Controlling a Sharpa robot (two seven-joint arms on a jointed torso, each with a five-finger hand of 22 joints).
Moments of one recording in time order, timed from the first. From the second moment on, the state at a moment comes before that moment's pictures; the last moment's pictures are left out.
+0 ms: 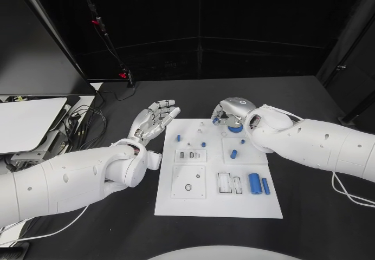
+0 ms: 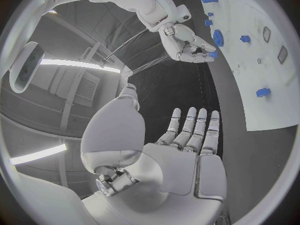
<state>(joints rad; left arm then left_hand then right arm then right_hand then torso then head) 1.19 -0.71 -0.22 1.46 -0.08 -0.52 0.68 1.09 -0.13 -0.10 0.30 0.22 0.17 0.13 0.73 0.15 0.23 0.27 0.68 0.07 0.14 0.26 0.75 0.07 0.07 0.29 0.28 0.15 0.17 1.25 -0.63 -0.10 1.22 -1.57 -0.40 -0.06 1.71 0.09 -0.04 0.24 0.05 1.06 0.13 0.22 0.07 1.17 0.08 0.16 0.06 1.46 0.01 1.55 1.31 0.04 1.46 0.12 1.53 1.31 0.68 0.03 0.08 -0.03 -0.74</state>
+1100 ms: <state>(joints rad) 1.19 -0.70 -0.22 1.45 -0.08 -0.51 0.68 1.09 -0.13 -0.09 0.30 0.22 0.17 0.13 0.73 0.15 0.23 0.27 0.69 0.07 0.14 0.26 0.75 0.07 0.07 0.29 0.28 0.15 0.17 1.26 -0.49 -0.09 1.05 -1.55 -0.33 -0.03 1.72 0.08 -0.03 0.25 0.04 1.06 0.13 0.20 0.07 1.17 0.08 0.12 0.06 1.46 0.01 1.55 1.31 0.04 1.46 0.12 1.53 1.31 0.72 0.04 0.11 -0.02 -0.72</state>
